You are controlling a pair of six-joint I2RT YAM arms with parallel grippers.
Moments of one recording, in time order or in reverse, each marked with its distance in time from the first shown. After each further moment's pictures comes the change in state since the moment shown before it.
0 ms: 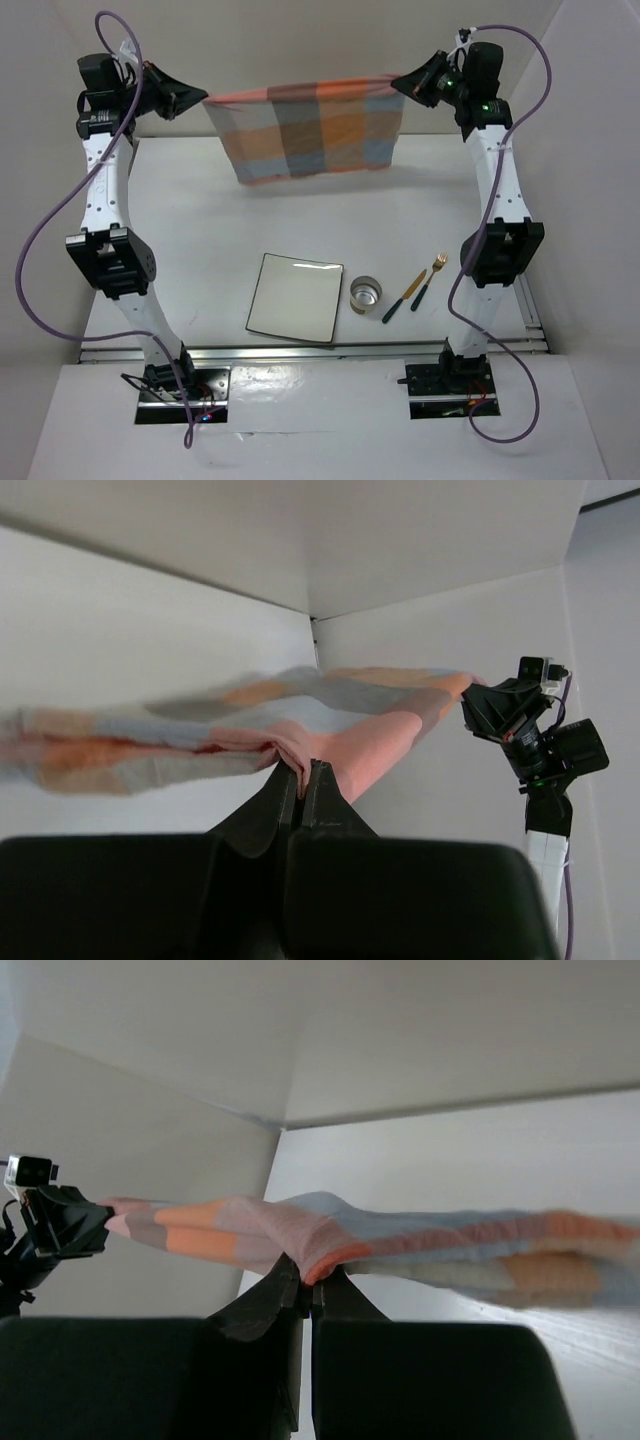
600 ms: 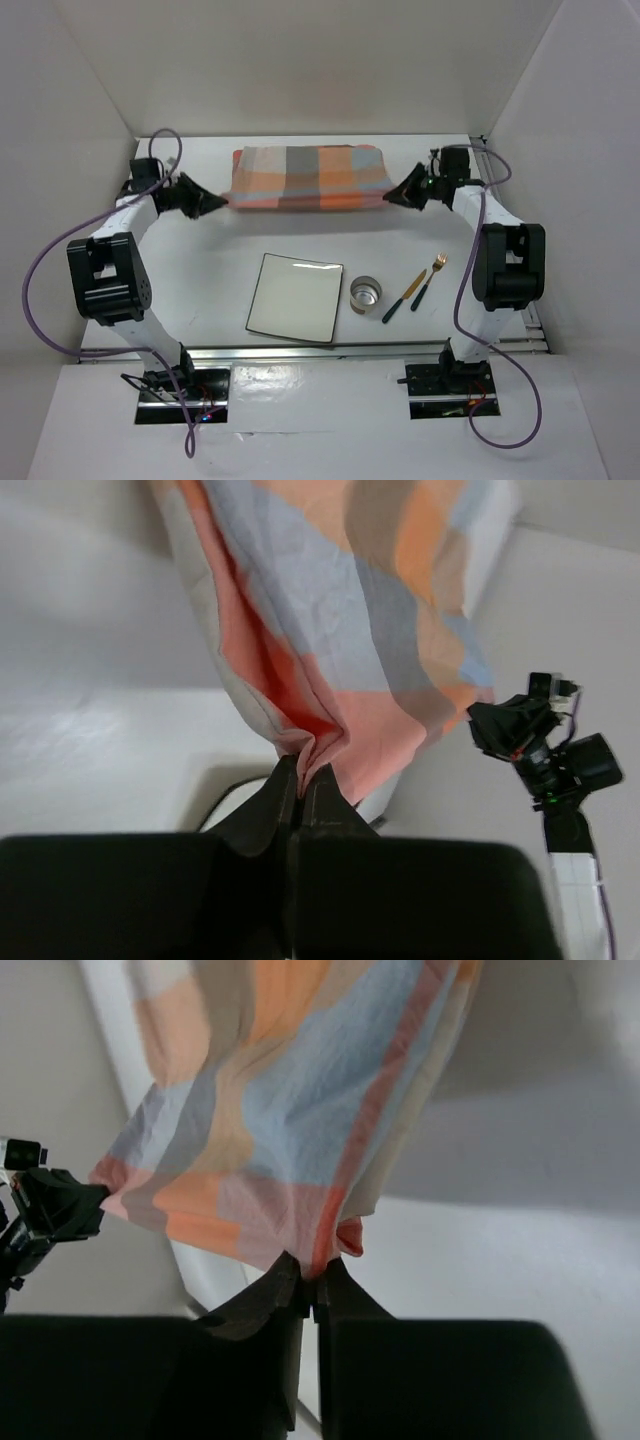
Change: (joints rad) left arm -0.006 -0.197 -0.851 0.158 -0.082 0.078; right arm -0.028 -0.186 -0.890 0.177 -0.058 -0.027
